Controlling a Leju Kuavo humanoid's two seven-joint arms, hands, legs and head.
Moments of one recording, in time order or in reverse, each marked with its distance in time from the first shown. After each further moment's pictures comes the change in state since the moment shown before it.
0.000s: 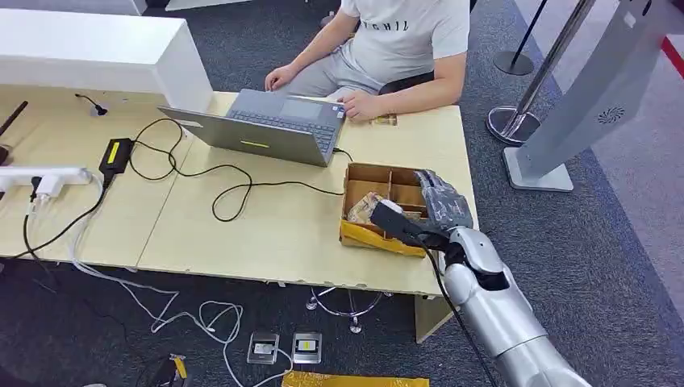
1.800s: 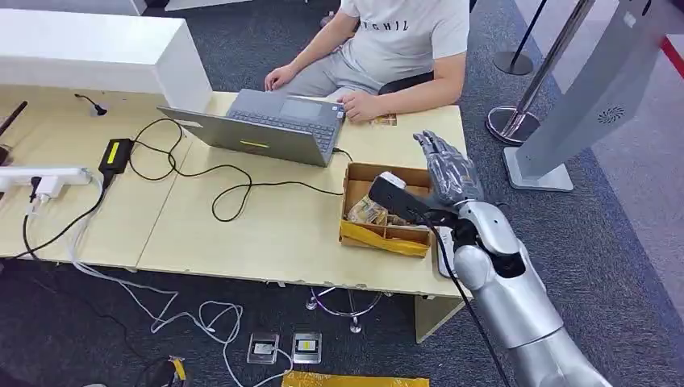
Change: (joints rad) left arm 0.008 0.000 0.000 0.000 0.018 0.003 -0.009; right arm -0.034 -0.028 -0.010 -0.246 0.005 0.106 0.023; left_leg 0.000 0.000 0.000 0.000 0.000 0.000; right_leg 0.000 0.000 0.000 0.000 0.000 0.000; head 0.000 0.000
